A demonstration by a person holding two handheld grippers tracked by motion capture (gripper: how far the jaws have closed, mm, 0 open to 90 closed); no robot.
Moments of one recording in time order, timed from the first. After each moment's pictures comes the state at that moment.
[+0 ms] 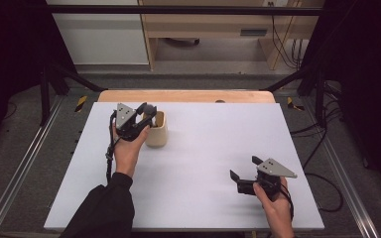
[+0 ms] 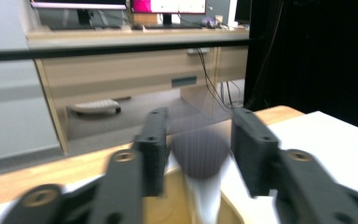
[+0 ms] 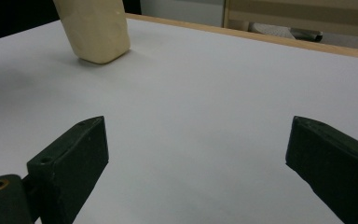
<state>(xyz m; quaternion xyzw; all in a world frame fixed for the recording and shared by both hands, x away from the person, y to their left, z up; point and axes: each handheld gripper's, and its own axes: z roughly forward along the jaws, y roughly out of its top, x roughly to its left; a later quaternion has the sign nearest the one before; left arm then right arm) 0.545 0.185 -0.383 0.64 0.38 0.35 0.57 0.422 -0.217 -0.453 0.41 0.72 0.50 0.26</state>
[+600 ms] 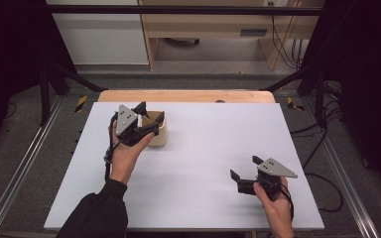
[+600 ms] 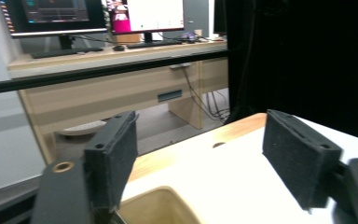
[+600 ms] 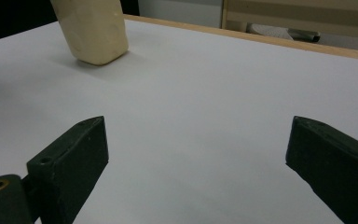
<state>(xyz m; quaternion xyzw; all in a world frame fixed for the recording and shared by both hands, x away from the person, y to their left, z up) 0.522 0.173 -0.366 0.66 0.32 0.35 0.58 0.422 -0.218 -0.452 0.41 0.71 0.50 0.26</state>
